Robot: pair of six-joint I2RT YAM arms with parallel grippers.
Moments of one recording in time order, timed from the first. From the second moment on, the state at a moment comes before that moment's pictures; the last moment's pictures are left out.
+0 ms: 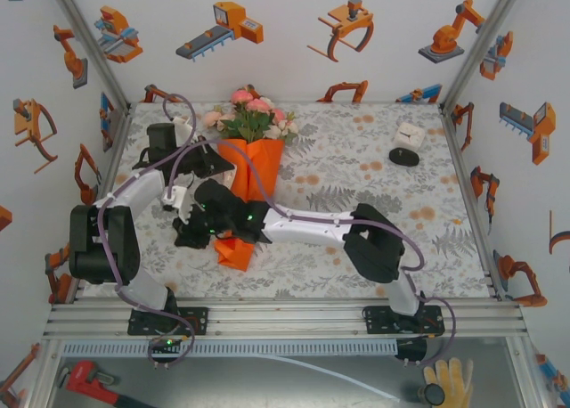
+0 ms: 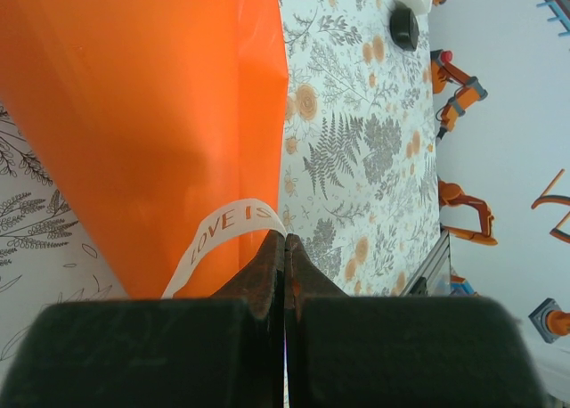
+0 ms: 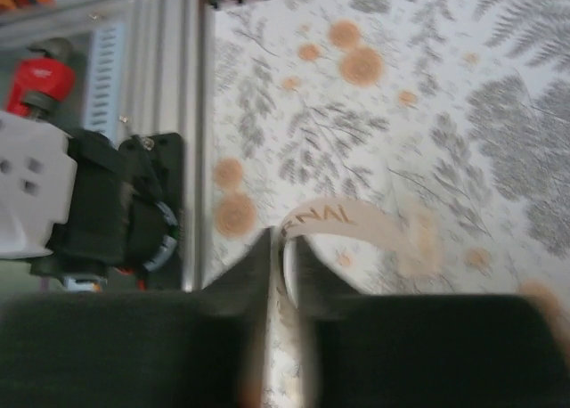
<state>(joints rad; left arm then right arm) -0.12 1.60 1.02 -0.06 0.76 -0.52 1.23 2.07 1.63 0.03 -0.40 0.04</state>
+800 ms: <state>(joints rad) -0.11 1.59 1.06 -0.26 0.56 -0.49 1.14 2.36 1.92 -0.45 -0.42 -0.53</state>
